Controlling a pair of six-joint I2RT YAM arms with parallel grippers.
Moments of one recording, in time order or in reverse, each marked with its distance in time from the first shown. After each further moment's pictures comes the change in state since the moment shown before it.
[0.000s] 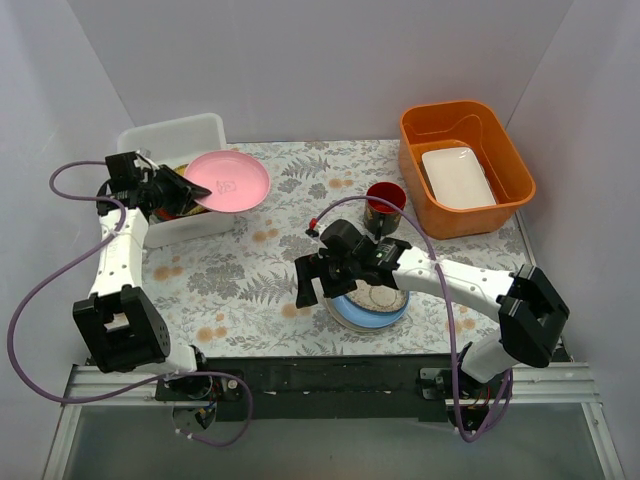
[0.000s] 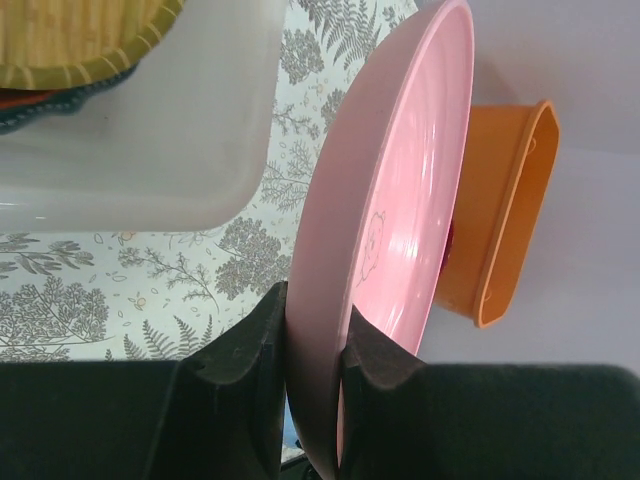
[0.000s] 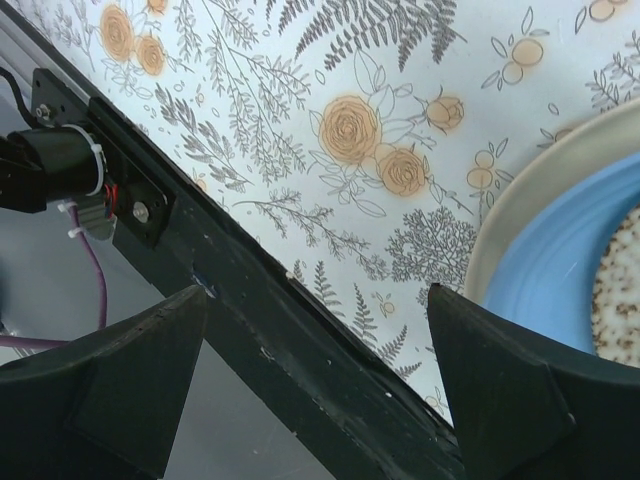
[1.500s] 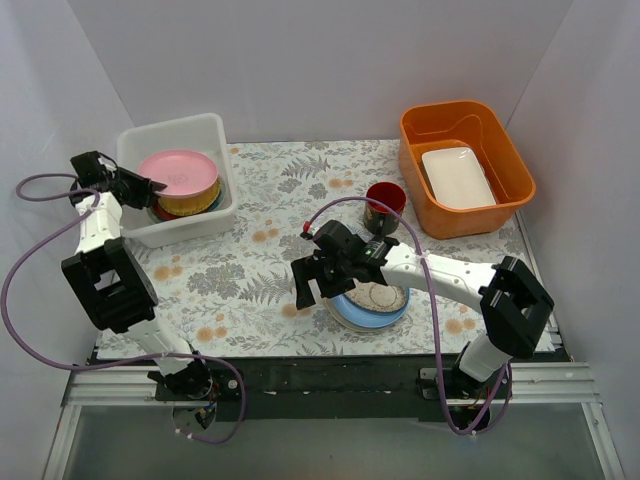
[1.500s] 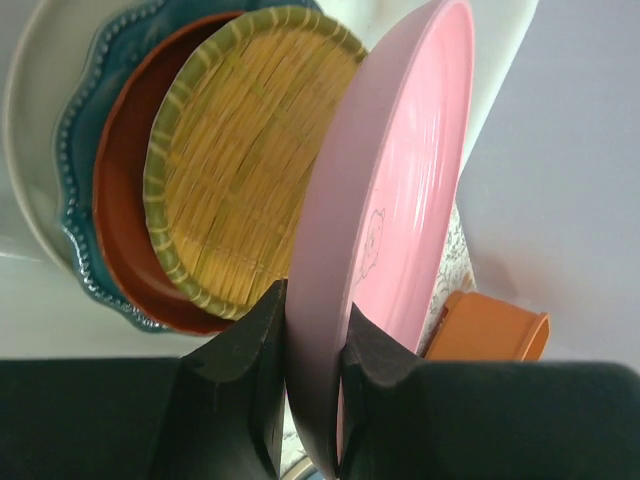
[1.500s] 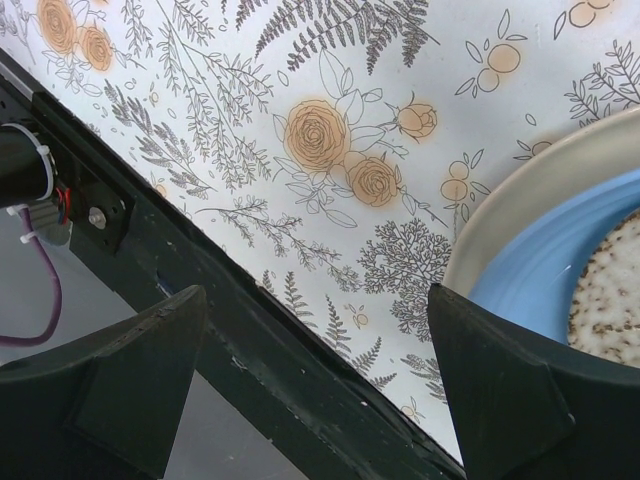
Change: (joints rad) left arm 0.239 0.298 0.136 0.121 -0.117 -0.066; right arm 0.000 0.092 0.056 -0.034 0.022 -0.049
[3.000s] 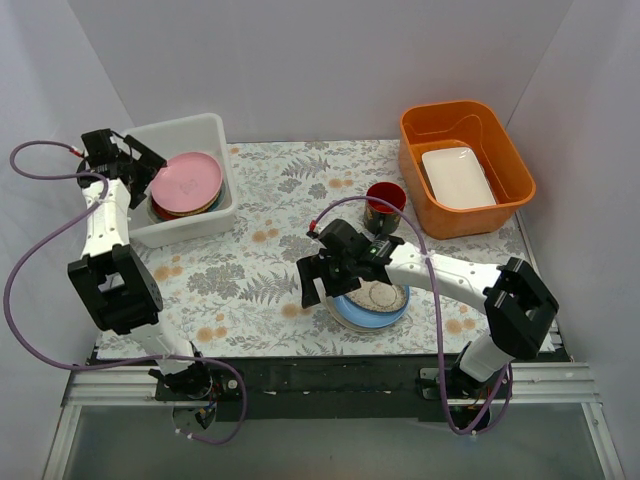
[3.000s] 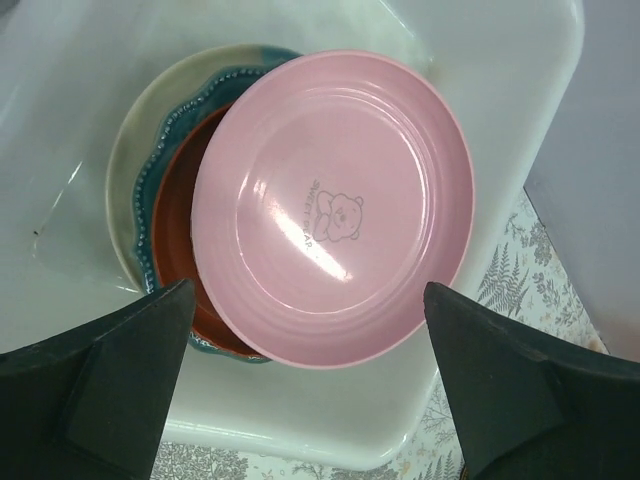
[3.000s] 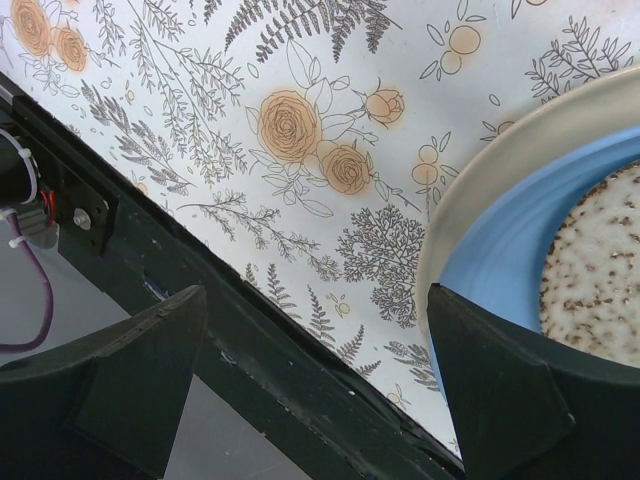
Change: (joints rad) left arm -0.114 -0.001 0.156 -0.122 -0.351 0.155; right arm -0.026 -0.013 -0.018 -0.026 0.007 0.000
